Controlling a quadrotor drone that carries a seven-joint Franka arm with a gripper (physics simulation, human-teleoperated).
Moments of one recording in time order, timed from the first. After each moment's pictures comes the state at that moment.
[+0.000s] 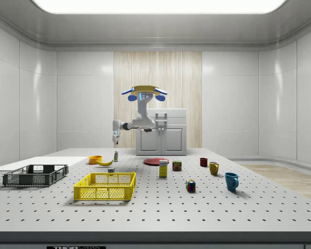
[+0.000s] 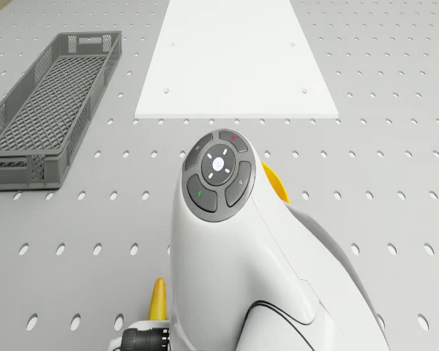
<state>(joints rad) -1.17 -1.51 1.37 -2.87 -1.78 1.56 1.69</state>
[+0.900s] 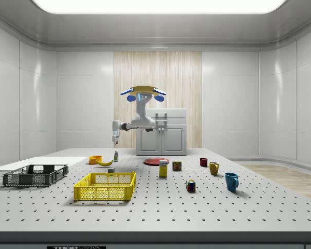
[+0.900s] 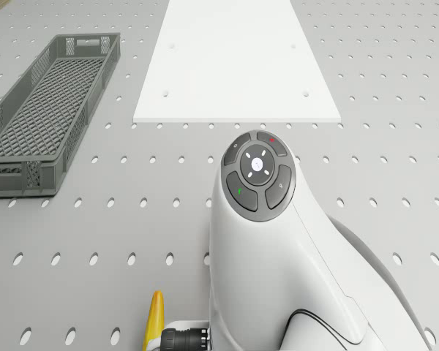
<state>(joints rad) -1.05 -1.54 1.38 -2.86 -1.76 1.60 1.56</state>
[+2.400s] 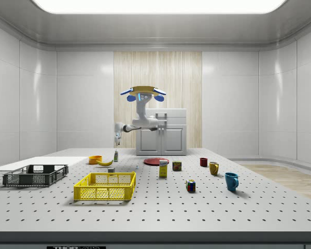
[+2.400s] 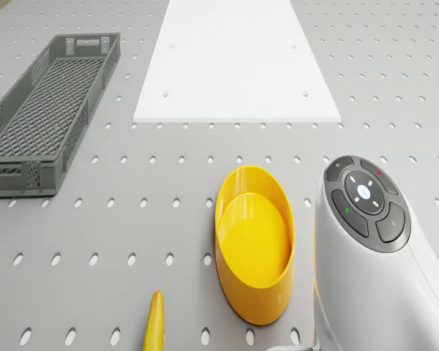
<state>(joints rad) -0.88 -1.59 1.30 -2.76 -1.81 1.69 1.30</state>
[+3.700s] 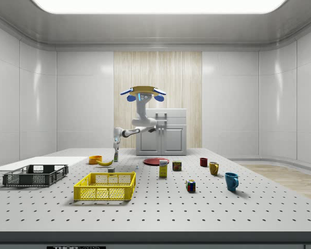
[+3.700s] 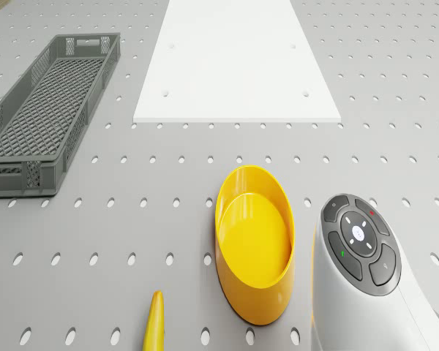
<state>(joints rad) -0.99 -1.56 1.14 -2.64 -1.96 1.77 1.31</state>
